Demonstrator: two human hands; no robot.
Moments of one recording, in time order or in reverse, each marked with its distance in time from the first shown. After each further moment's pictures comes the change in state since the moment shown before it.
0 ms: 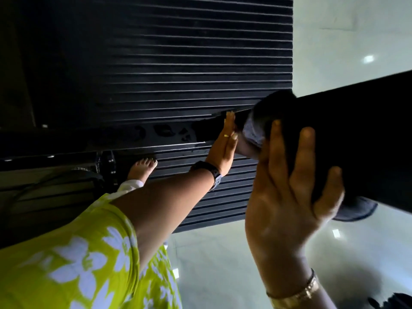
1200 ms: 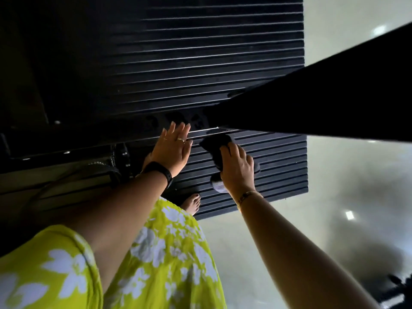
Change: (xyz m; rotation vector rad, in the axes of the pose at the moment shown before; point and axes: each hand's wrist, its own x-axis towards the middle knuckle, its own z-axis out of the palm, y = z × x) left_hand -0.077 -0.064 -0.154 1.025 -0.104 -0.061; right_hand -0.084 -0.072 0.158 0.402 -0.853 0.066
